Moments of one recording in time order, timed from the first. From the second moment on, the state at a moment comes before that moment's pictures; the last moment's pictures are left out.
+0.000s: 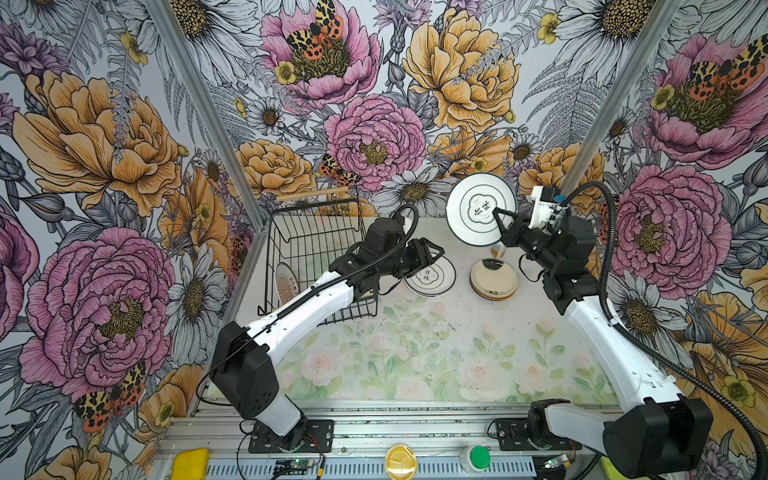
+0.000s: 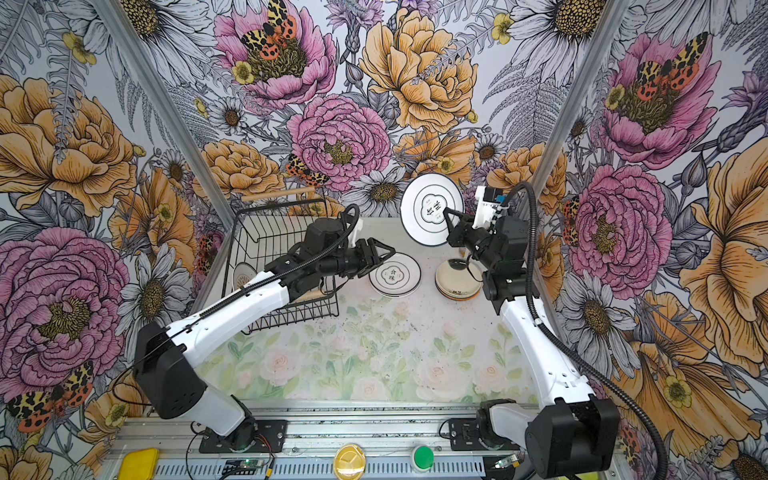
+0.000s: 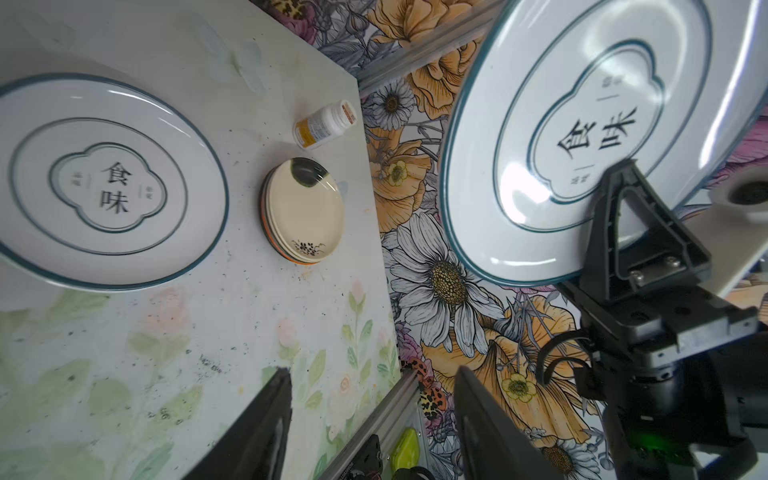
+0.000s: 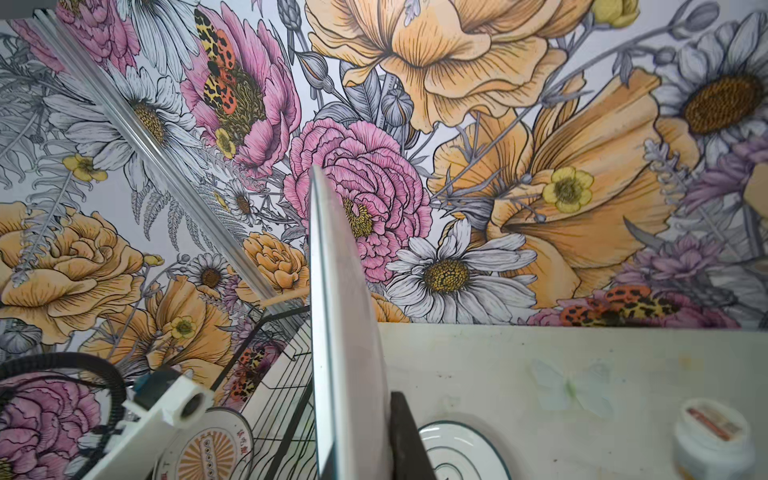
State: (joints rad) left arm -0.67 1.51 1.41 -0.34 0.28 -0.94; right arm 0.08 1.21 1.13 0.04 -0.40 0.37
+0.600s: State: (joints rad) left arm -0.07 1.13 1.21 -0.85 0.02 -0.64; right arm 0.11 1.13 0.95 -0.27 -0.22 0.36
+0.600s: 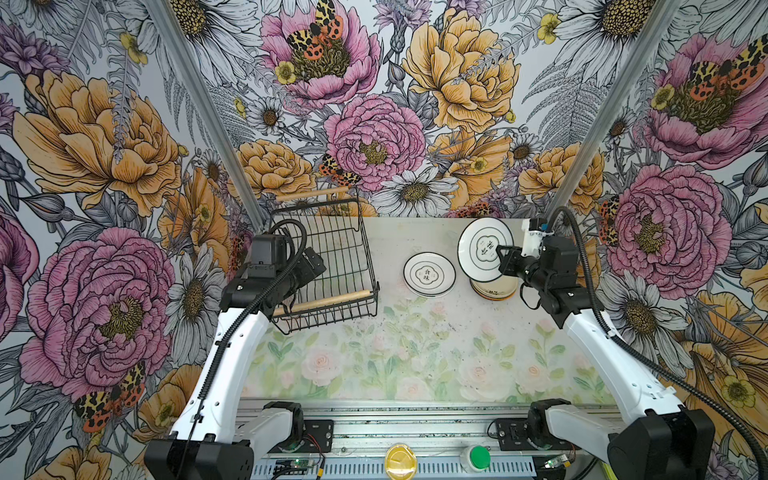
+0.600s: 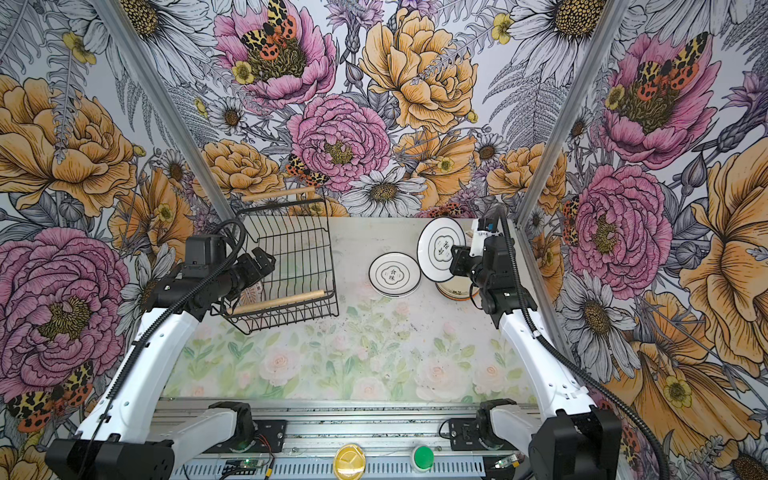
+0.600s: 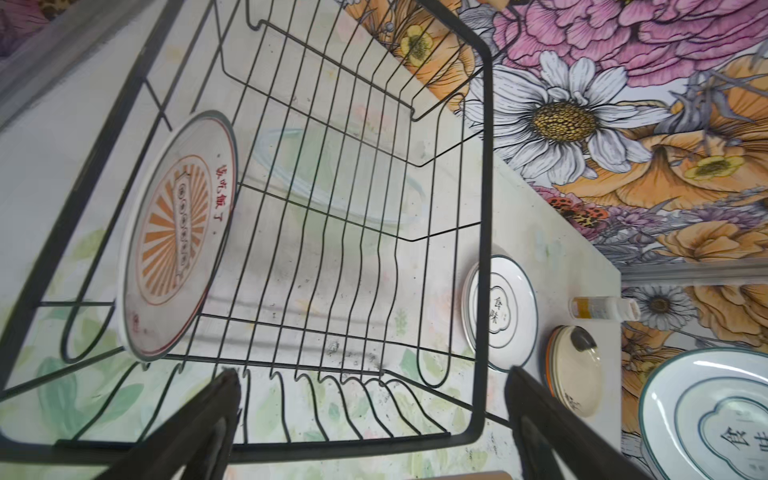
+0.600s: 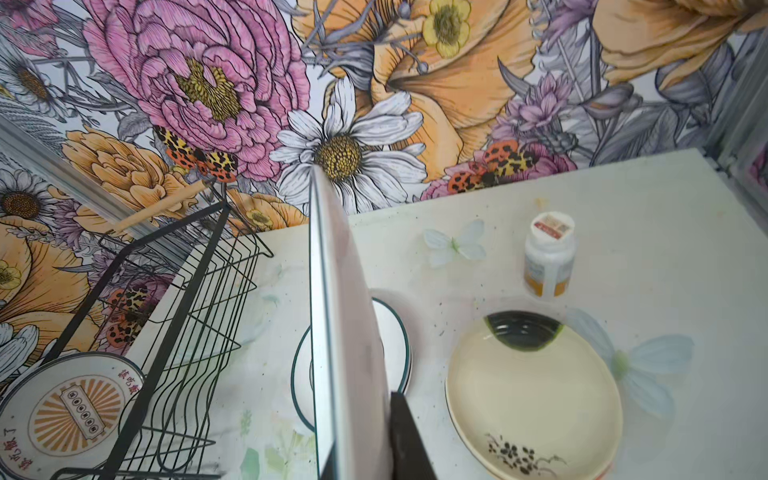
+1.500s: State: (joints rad) left arm 0.05 1.29 1.27 -0.93 -0.11 -0.53; right arm 0.22 1.56 0.97 -0.28 -0.22 0.92
